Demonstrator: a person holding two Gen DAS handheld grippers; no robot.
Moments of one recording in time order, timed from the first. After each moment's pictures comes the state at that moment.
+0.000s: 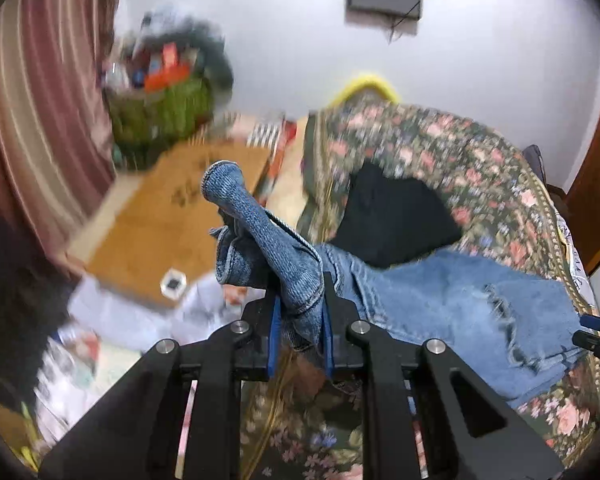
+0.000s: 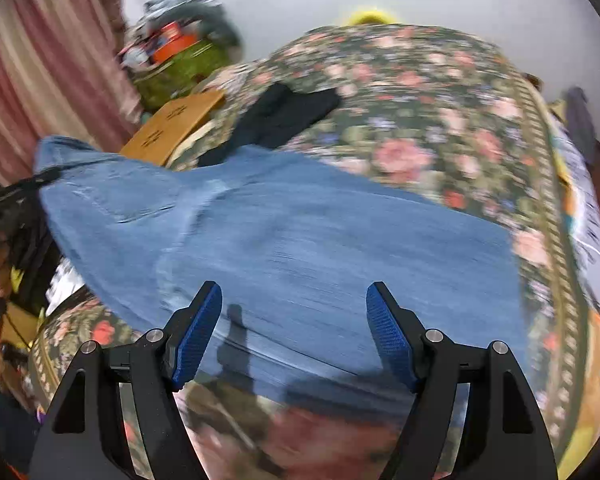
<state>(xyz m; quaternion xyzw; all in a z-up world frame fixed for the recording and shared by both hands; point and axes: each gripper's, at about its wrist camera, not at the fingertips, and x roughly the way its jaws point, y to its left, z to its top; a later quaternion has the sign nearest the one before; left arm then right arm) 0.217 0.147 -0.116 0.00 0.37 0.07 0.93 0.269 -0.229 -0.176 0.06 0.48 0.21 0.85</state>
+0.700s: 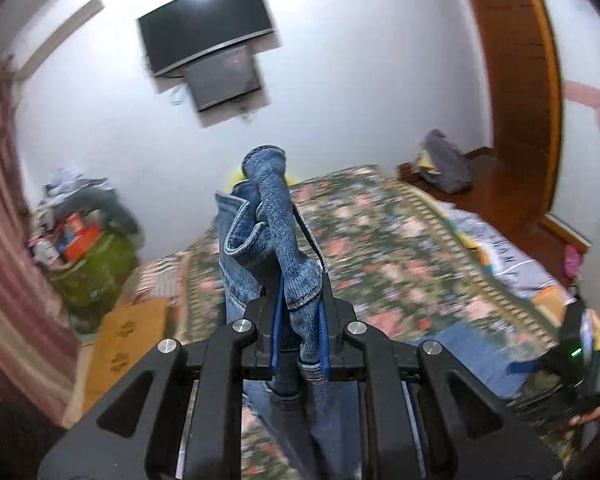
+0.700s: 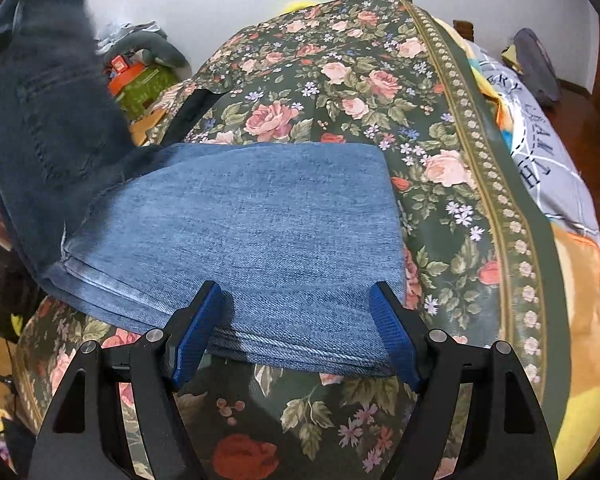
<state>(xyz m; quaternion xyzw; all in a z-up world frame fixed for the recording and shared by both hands) 0.258 -0.143 -0.043 0.18 0.25 -0.10 0.95 0.262 -0.320 -0.228 0.14 0.50 0.18 0.84</state>
